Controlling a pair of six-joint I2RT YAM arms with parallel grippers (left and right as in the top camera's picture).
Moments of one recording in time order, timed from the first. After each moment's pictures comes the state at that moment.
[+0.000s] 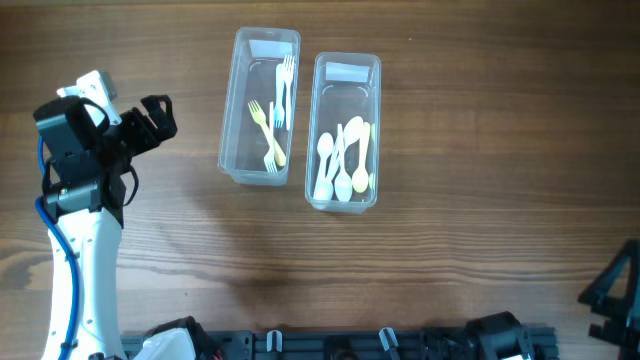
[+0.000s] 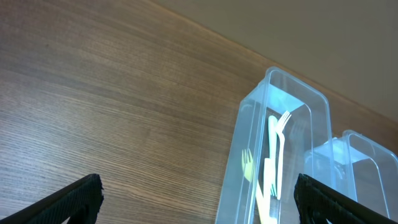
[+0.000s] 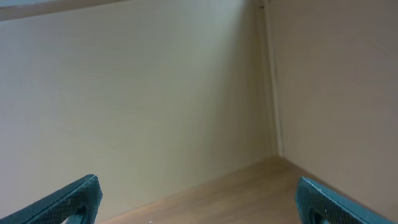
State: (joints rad) left arm 0.30 1.26 0.94 -0.31 0.30 -0.25; right arm 0.23 0.13 1.08 -0.76 0.54 0.14
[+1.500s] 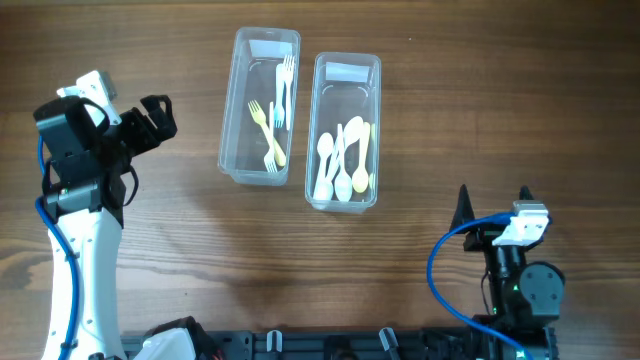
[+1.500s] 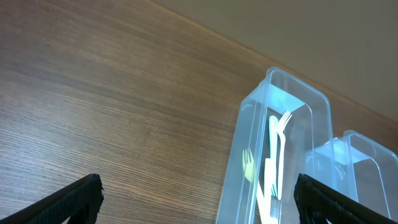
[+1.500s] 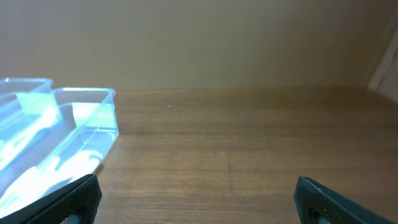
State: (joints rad) left arm 0.30 1.26 0.94 -0.31 0.30 -0.25; right arm -0.04 0.02 0.07 -0.15 -0.04 -0.02
